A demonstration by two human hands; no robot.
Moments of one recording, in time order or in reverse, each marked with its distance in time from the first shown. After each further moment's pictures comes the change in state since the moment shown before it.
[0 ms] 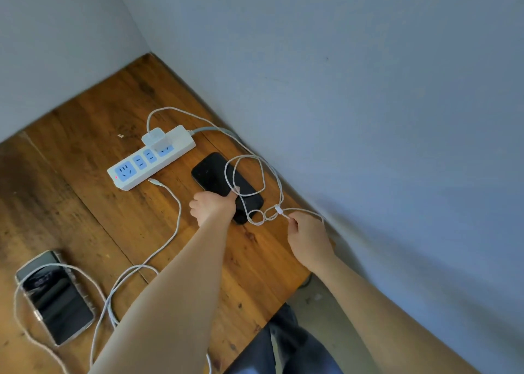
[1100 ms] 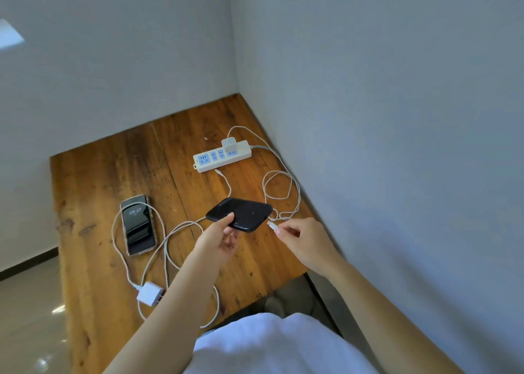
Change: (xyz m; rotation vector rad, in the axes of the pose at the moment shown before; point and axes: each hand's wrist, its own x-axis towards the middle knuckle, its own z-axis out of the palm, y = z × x) left_hand -0.154 -0.096 -0.138 -1.229 -0.379 -0.334; right_hand -0.104 -0.080 -0.079 0.072 -0.208 -0.485
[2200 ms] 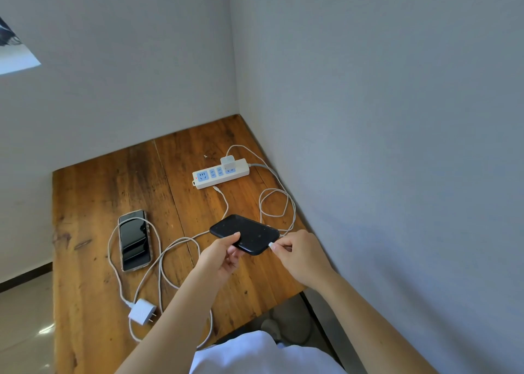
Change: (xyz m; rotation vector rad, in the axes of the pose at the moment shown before) left_hand 0.001 -0.022 -0.002 0.024 -0.044 -0.036; right_hand -0.004 0.000 0.007 -0.126 0.016 0.022
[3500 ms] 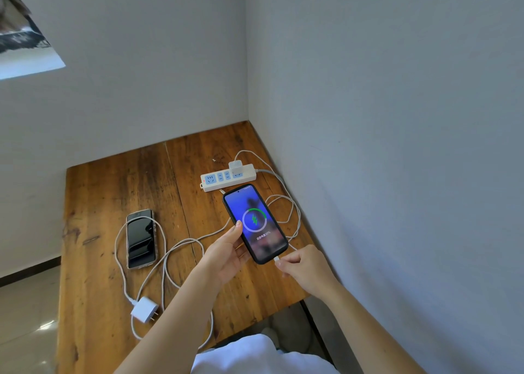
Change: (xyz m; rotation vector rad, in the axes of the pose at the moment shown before) left_hand -0.004 -0.002 0.004 -0.026 -0.275 0.190; right_hand -0.009 0.012 0.000 0.154 -0.145 0.162
